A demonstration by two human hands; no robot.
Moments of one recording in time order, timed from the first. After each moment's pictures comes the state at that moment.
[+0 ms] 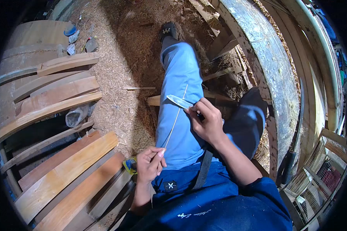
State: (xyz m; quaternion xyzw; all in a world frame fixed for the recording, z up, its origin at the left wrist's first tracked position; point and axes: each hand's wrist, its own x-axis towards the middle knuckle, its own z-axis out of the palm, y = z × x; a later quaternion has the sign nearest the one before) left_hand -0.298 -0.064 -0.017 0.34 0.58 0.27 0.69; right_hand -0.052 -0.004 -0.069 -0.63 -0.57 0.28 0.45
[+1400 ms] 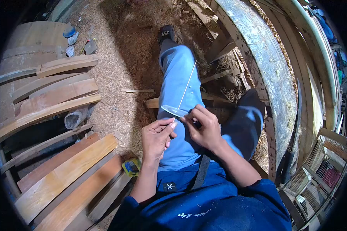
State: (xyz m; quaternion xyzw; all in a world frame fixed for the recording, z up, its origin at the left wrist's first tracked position) left_hand -0.234 0.011 -0.028 0.31 0.61 0.28 0.67; right_hand -0.058 -0.013 -0.055 -0.62 -0.57 0.34 0.43
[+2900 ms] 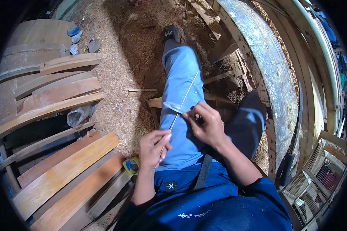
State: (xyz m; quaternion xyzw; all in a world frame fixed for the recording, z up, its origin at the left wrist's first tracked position) left_hand -0.258 -0.016 -0.013 0.31 0.61 0.27 0.68; right_hand -0.047 -0.004 -0.052 -0.61 -0.58 0.31 0.43
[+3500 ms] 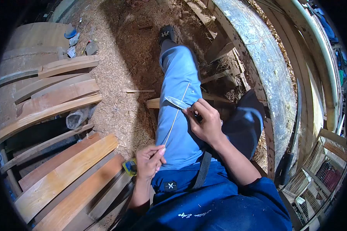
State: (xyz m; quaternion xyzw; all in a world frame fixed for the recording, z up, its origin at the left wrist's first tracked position) left_hand -0.289 -0.056 -0.025 0.32 0.59 0.29 0.68; right_hand -0.045 0.000 -0.059 -0.63 -0.57 0.28 0.44
